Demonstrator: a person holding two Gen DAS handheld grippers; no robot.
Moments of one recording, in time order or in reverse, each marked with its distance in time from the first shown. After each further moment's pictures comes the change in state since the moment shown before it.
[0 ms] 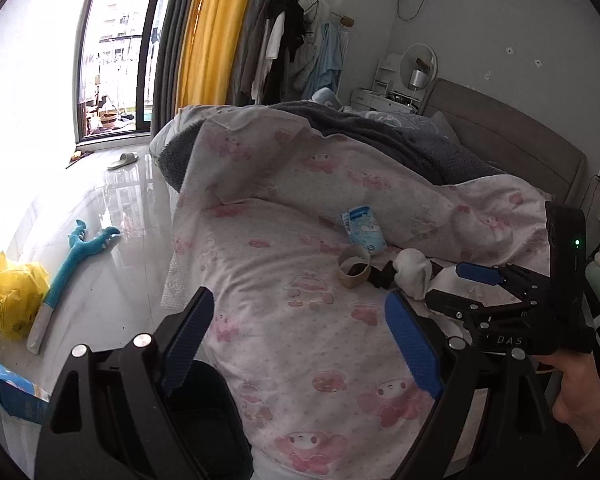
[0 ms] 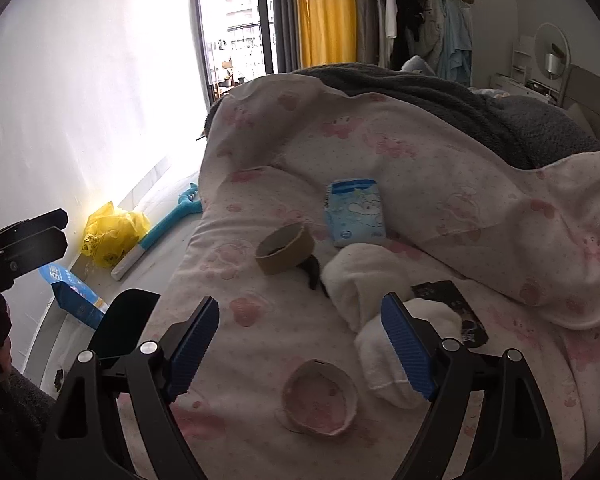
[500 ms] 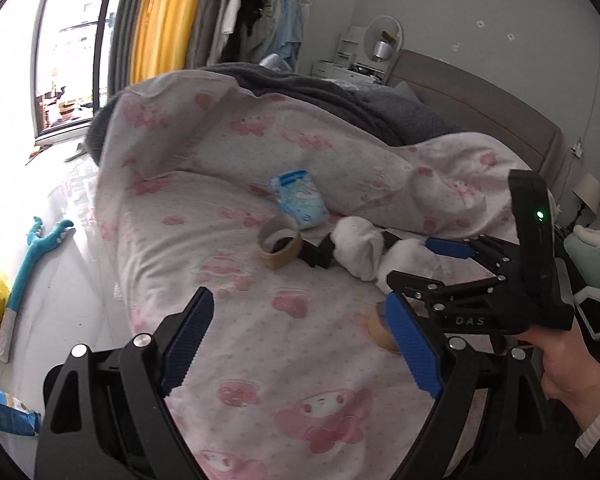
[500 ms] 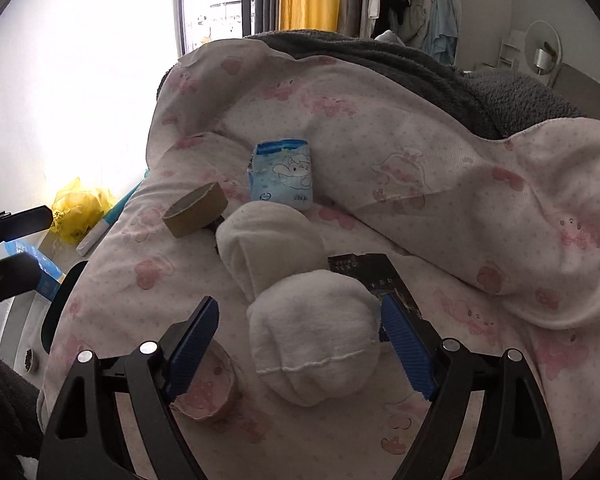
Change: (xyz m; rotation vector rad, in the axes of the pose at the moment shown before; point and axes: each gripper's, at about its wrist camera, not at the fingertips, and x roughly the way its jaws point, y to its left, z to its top) left arm 0.051 -0.056 -0.011 0.059 0.094 -0.128; right arm 0.027 -0.051 -0.015 -0.025 0.099 -0.076
